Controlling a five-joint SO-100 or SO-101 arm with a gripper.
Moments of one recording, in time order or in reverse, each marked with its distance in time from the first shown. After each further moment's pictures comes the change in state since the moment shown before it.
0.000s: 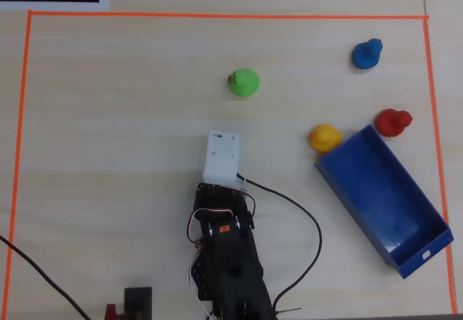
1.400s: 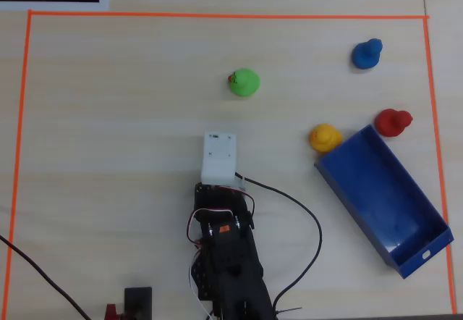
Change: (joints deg) arm -0.2 0.0 0.0 0.2 -3.7
